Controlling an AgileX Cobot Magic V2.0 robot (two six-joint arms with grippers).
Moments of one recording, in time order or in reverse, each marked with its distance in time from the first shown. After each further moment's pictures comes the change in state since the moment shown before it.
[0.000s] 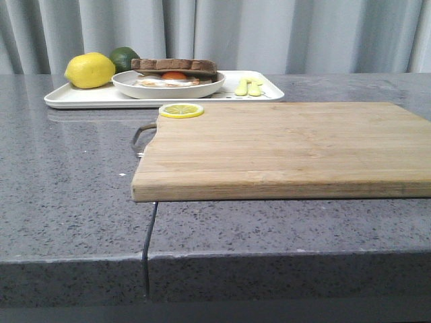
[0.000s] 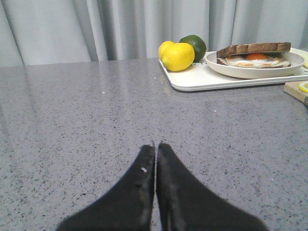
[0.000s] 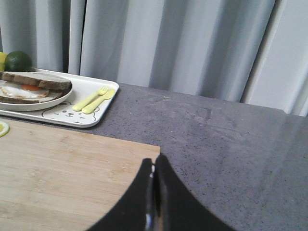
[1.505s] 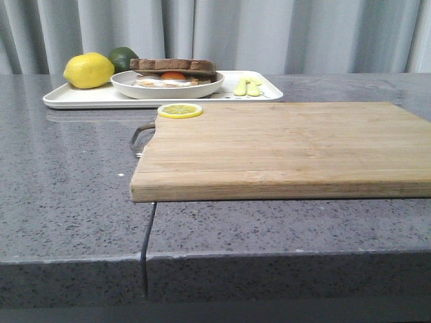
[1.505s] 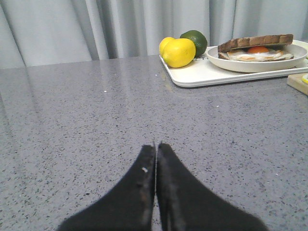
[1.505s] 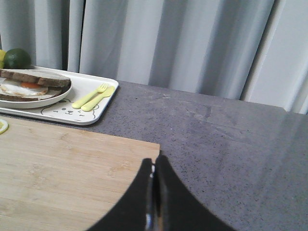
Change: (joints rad) left arm 0.000 0.000 0.000 0.034 0.004 0.001; right arm 0.000 0.000 0.006 0.000 0.002 0.000
